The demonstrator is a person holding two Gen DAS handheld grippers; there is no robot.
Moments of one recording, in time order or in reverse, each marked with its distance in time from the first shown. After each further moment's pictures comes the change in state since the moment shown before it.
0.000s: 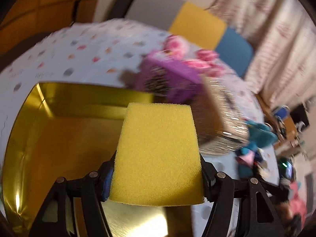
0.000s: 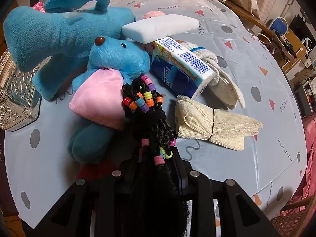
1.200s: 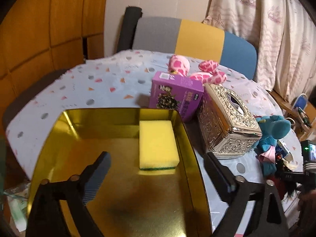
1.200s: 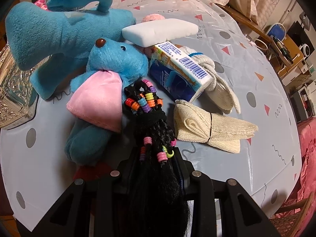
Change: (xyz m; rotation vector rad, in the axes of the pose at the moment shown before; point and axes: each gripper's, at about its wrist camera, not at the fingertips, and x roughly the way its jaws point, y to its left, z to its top) left arm -0.040 -0.034 -0.038 0.169 -0.247 0.201; right arm -0.003 0.013 -0.006 -0.028 -0.024 -0.046
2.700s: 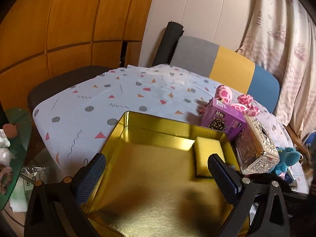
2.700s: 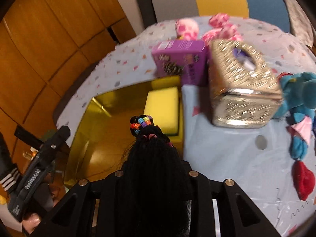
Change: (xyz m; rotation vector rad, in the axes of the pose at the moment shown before) left arm -0.041 0.116 -0.016 -0.204 -0.105 0.097; right arm -0.133 0.266 -0.053 -0.279 -0.146 0.622
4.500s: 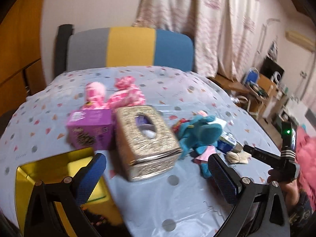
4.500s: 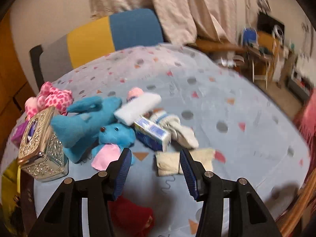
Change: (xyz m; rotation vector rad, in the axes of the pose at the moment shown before) left arm -0.004 -0.255 0.026 0.470 0.158 -0.485; right arm -0.156 -0.292 -0.038 0.440 -0.328 -0.549
